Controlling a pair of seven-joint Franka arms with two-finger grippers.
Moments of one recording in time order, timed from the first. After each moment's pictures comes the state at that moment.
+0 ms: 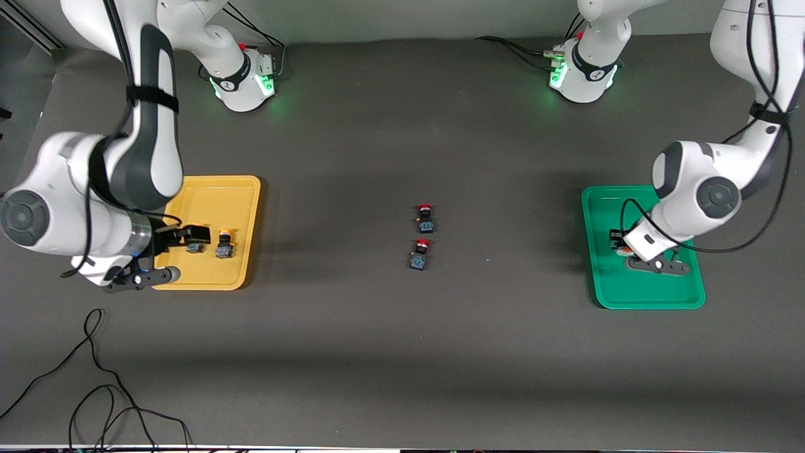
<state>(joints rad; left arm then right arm) 0.35 0.35 -0.33 -2.24 0.21 2.54 0.00 0.94 0.47 -1.02 -1.63 0.36 1.65 -0.32</state>
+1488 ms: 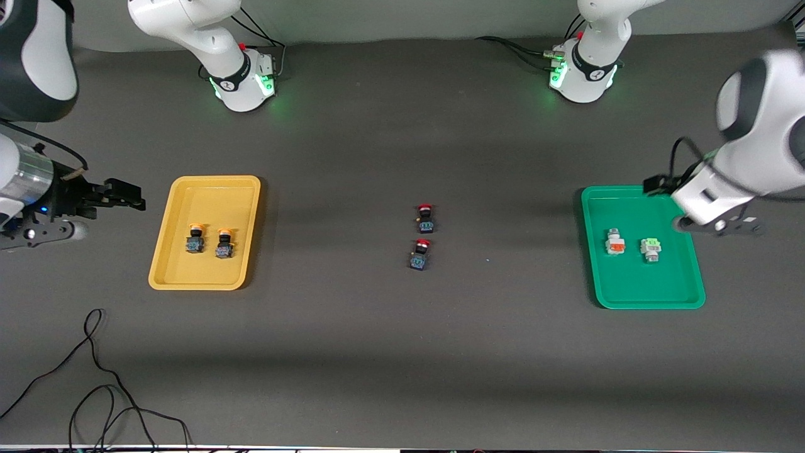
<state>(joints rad) 0.37 0.04 -0.44 -1.79 0.15 1.56 0.01 0.20 0.10 -0.22 -1.60 0.03 1.57 -0.15</state>
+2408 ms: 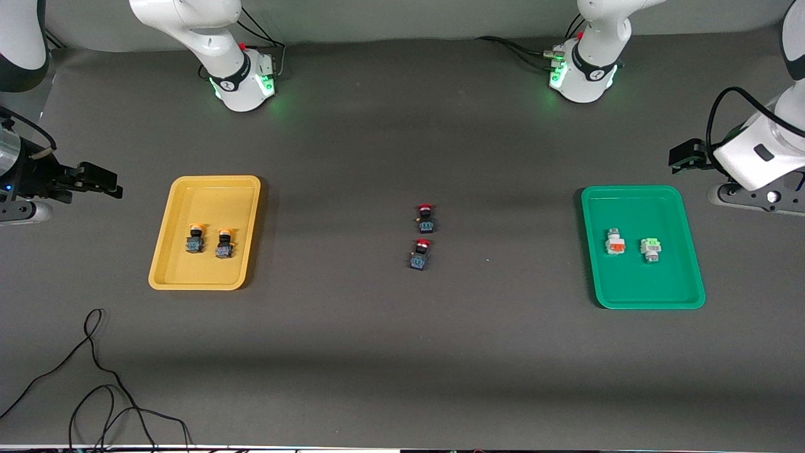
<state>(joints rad) 0.34 0.08 -0.46 -1.53 0.14 1.40 0.08 -0.02 0.03 -0.02 -1.63 -0.01 1.57 -0.10</state>
